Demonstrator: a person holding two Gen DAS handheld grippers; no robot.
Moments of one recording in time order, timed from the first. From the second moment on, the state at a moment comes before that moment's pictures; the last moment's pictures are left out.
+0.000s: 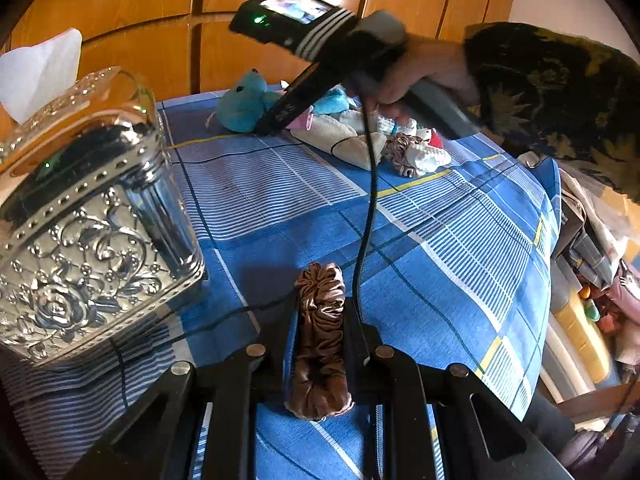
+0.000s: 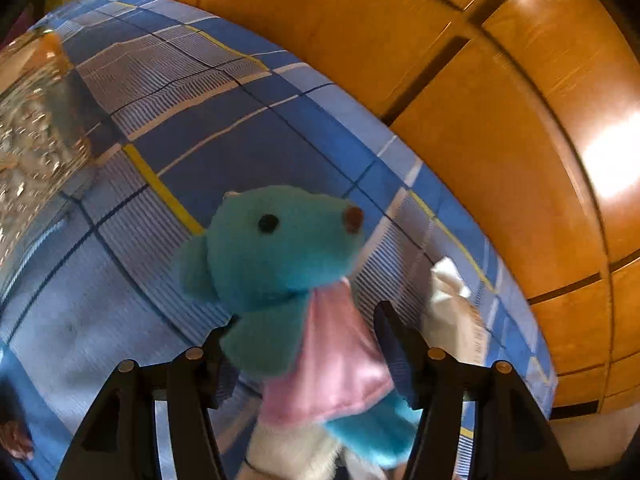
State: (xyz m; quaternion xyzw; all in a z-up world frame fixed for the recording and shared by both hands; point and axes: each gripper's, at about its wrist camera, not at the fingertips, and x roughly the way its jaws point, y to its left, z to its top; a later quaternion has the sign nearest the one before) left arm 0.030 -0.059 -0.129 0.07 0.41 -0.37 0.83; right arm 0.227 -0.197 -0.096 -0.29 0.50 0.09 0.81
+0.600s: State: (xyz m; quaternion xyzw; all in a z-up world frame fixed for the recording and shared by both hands) left arm 0.032 -0.065 -0.129 0.07 0.41 -0.36 0.84; right arm 0.128 -0.235 -0.015 -0.02 0.52 0.11 0.85
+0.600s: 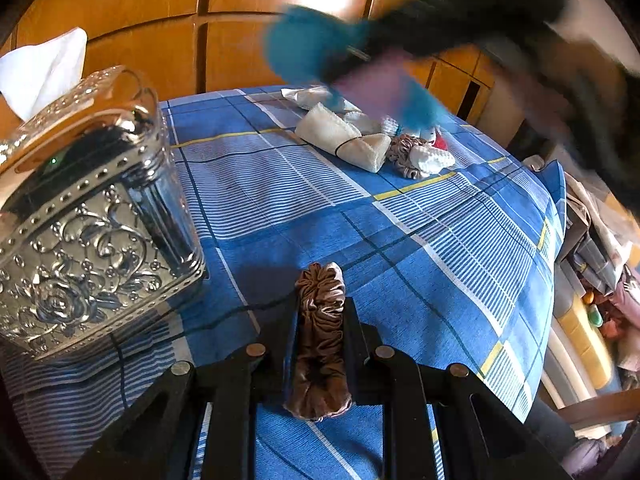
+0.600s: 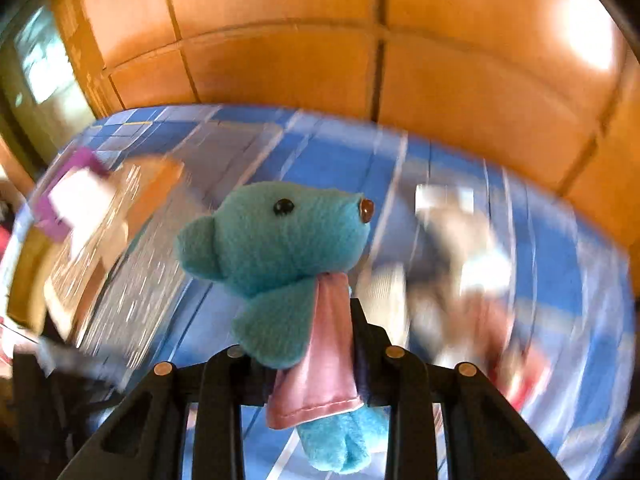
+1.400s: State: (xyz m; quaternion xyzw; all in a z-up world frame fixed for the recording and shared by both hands) left arm 0.101 -0.131 -0.040 0.07 0.42 -0.32 0.85; right arm 0.007 -0.258 -0.097 0.07 0.50 0.01 0.86
